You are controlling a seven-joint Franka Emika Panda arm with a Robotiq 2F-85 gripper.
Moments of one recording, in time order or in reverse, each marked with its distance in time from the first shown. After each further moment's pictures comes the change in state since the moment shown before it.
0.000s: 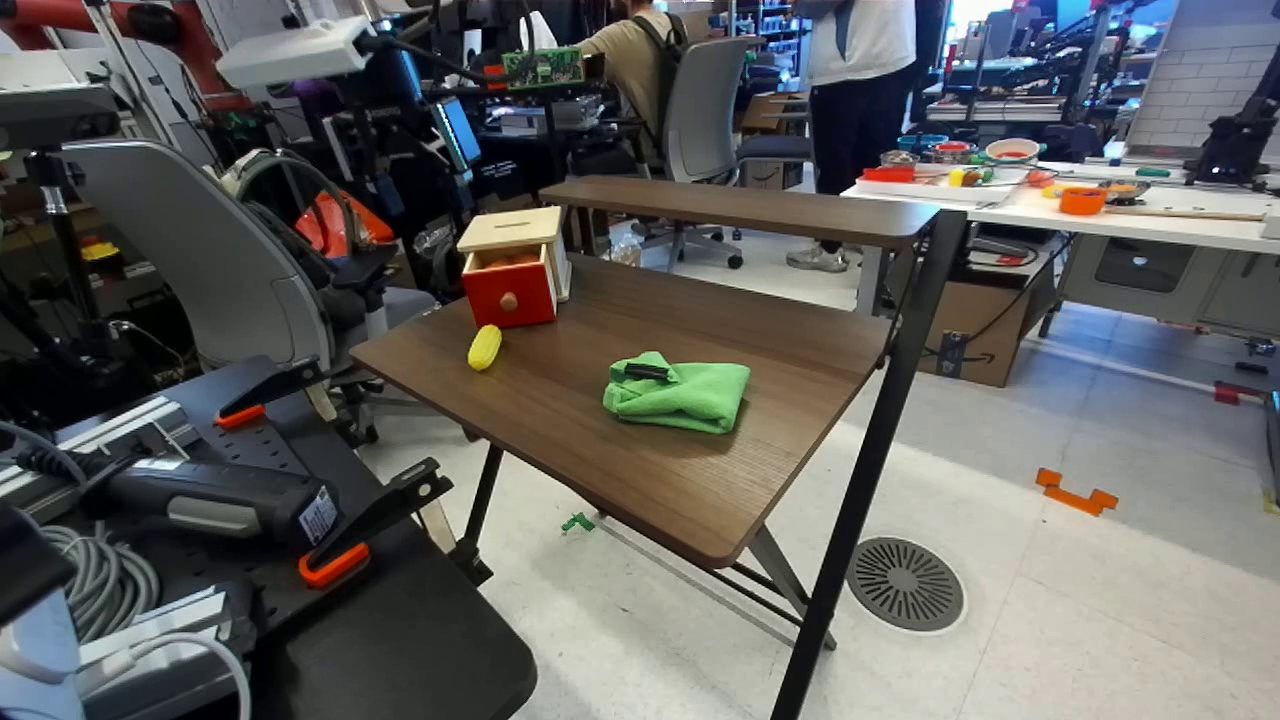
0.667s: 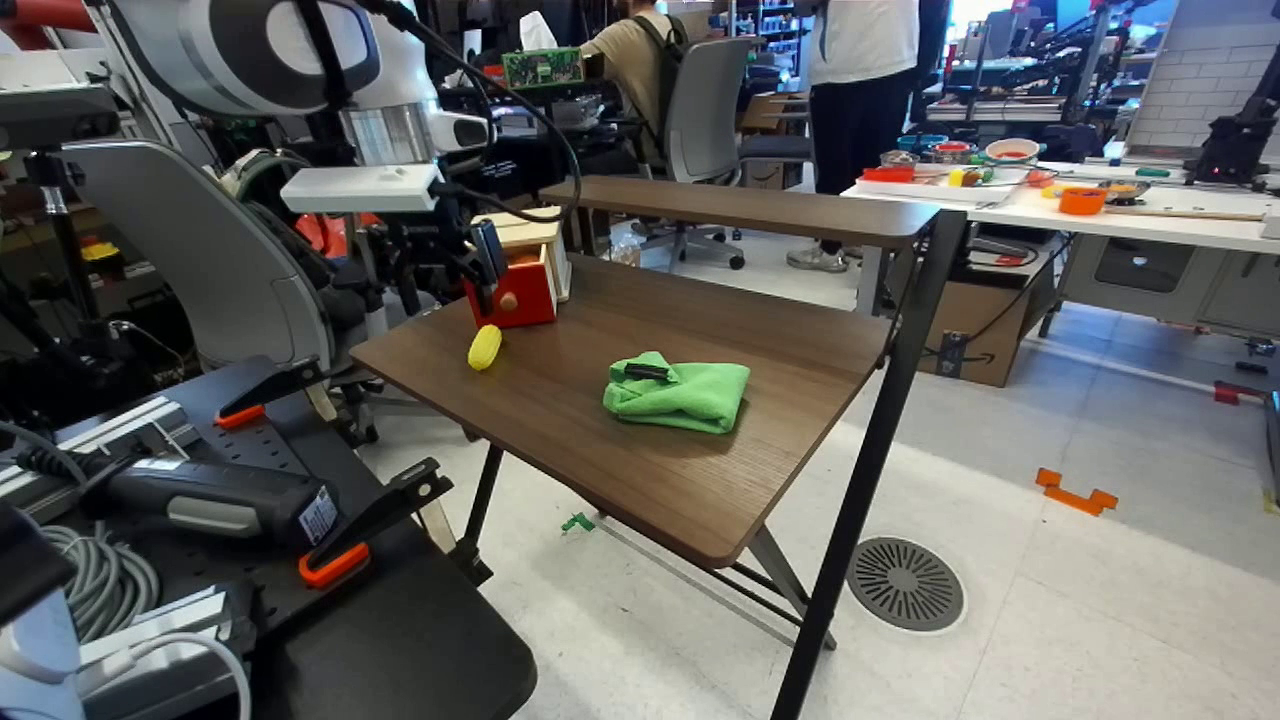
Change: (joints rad) arm -0.042 0.261 -0.005 0.043 -0.023 0.103 -0.143
